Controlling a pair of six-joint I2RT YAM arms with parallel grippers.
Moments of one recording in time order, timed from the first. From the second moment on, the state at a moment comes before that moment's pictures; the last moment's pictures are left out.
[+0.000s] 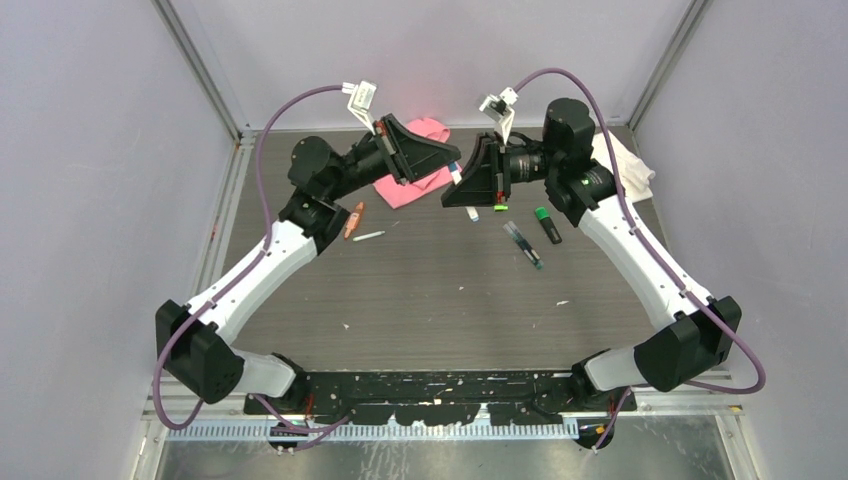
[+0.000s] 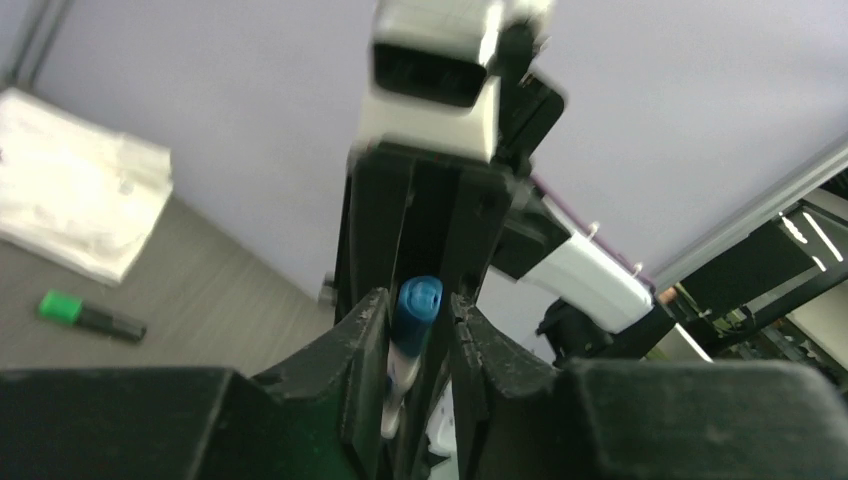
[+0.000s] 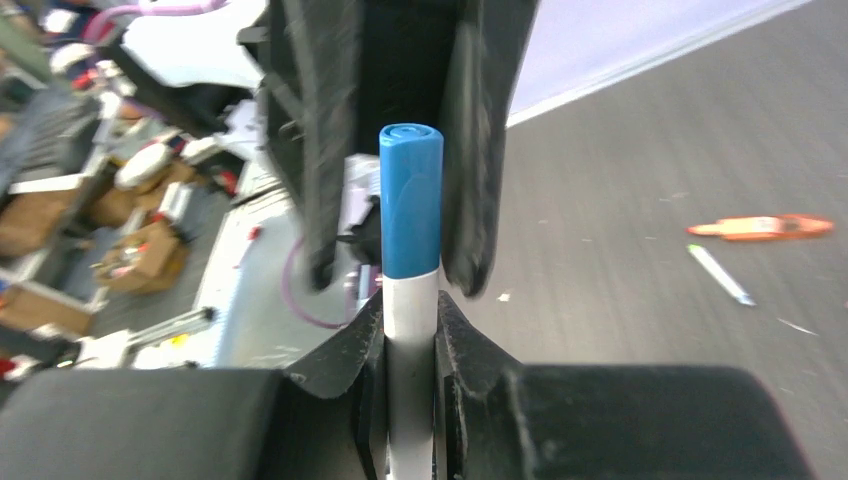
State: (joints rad) left arm -0.57 1.35 1.24 0.49 0.67 -0.97; right arm 0.40 1.40 1.43 -0.11 -1.23 0.42
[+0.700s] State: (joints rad) left arm -0.52 0.89 0.78 0.30 0.27 -0.74; right arm 0.29 1.31 1.03 -0.42 -0.69 -0.09
